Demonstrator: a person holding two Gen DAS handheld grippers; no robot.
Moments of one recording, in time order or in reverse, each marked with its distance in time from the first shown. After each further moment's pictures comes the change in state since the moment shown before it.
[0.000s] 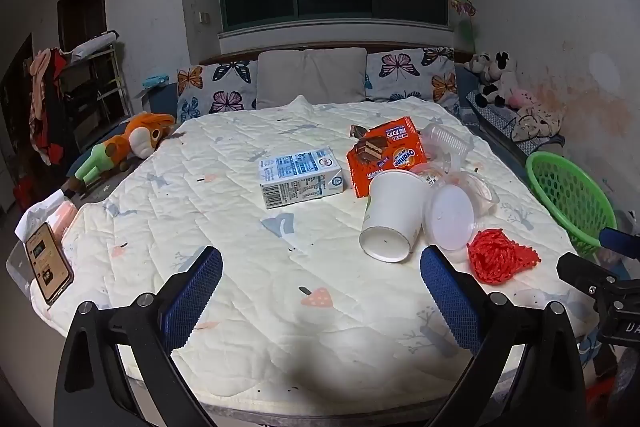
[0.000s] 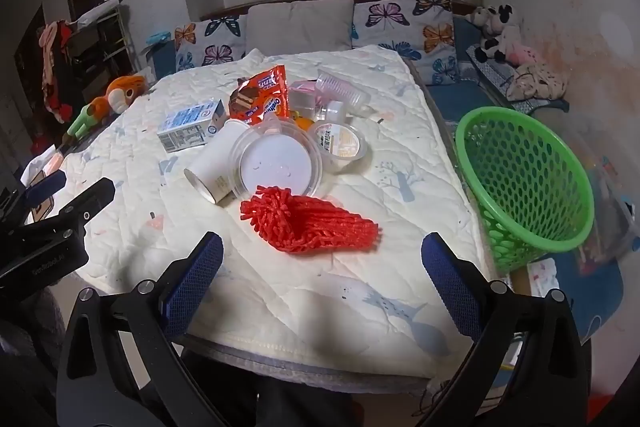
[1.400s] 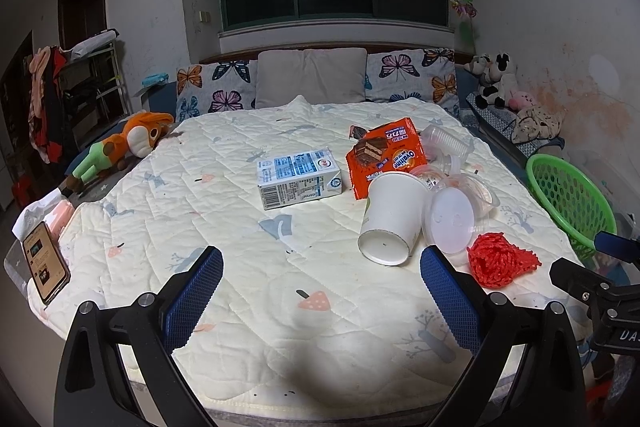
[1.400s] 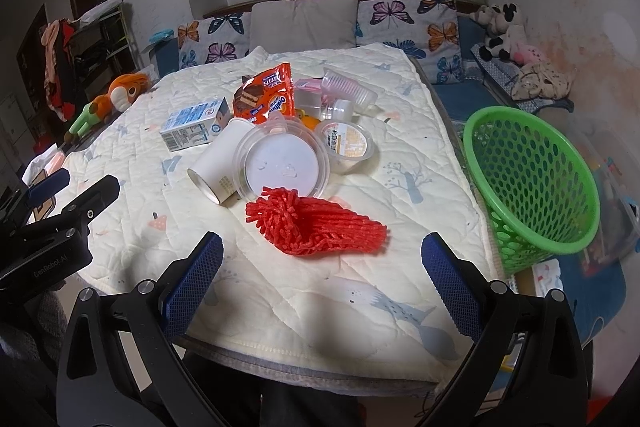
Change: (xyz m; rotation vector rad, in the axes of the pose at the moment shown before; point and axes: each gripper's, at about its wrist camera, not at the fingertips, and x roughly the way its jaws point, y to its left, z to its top) left arm 0.001 -0.001 0.000 -0.015 0.000 -0.015; right arm 0.005 0.004 0.002 -0.012 0.003 0.007
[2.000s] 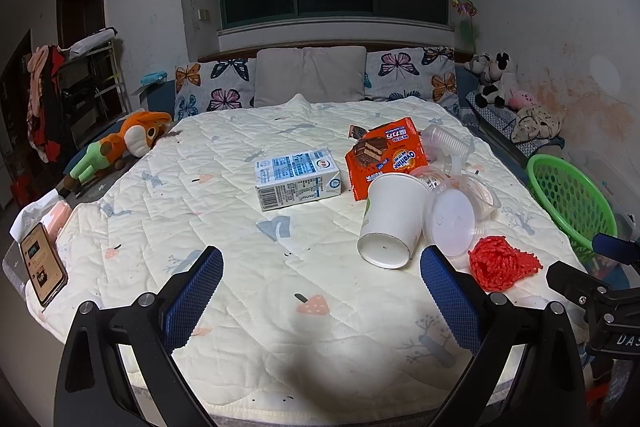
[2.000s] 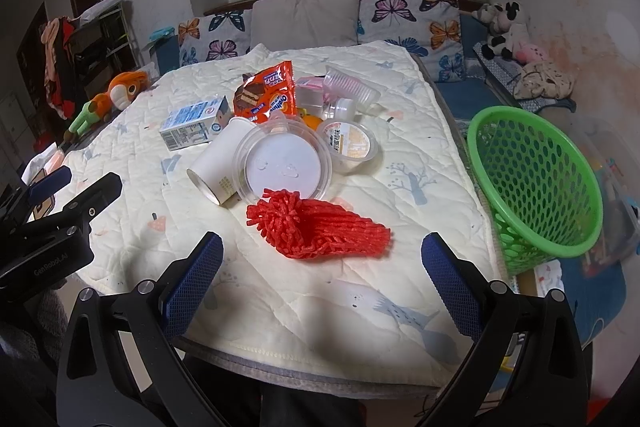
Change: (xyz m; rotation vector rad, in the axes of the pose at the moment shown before) left arm 0.001 0.000 0.000 -0.001 0.002 -0.001; right arm 0.005 0.000 0.002 -0.002 0.009 0.002
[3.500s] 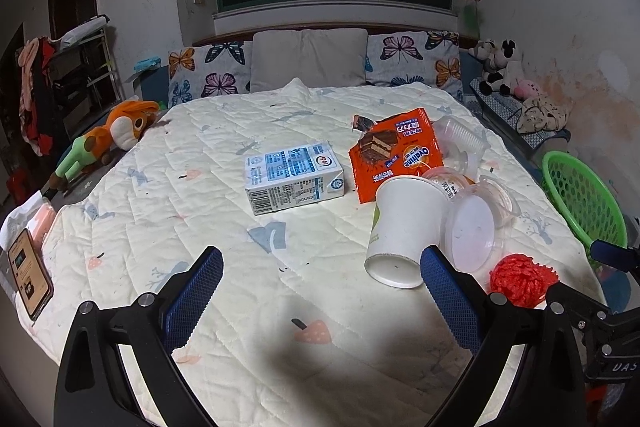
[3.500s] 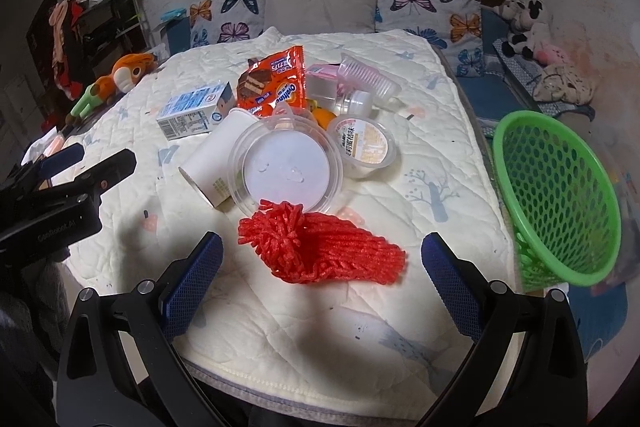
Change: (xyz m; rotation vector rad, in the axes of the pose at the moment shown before) left arm 0.049 0.000 0.019 -0.006 0.081 -0.008; right arm 0.037 -0.003 0.016 -0.064 0.065 0.055
